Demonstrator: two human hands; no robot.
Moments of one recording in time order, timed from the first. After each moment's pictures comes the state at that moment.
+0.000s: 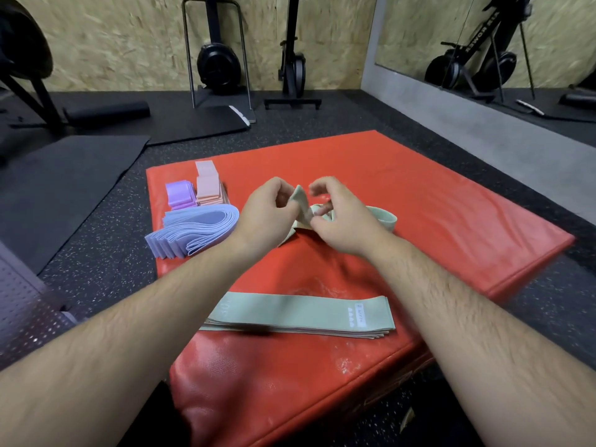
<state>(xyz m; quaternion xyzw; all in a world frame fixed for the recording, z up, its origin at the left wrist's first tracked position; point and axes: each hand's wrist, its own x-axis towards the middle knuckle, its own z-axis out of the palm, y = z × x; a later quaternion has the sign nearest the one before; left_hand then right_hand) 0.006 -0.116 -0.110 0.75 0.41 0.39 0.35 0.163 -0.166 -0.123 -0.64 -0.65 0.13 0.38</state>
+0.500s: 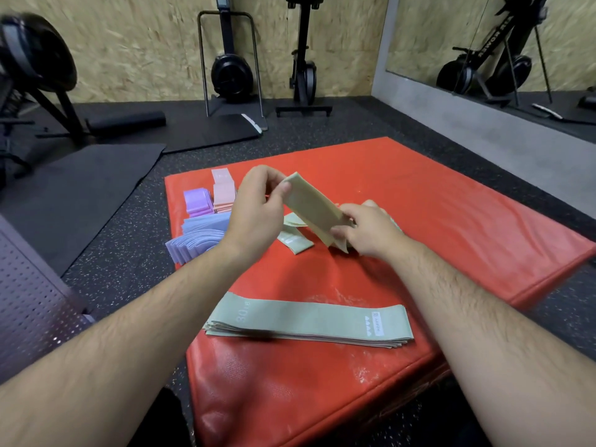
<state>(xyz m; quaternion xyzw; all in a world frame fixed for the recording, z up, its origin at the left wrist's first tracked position) -0.024 -0.103 -0.100 0.73 0.36 0.50 0.29 0.192 -0.148 -0.144 -0.76 -0.61 0.09 0.20</state>
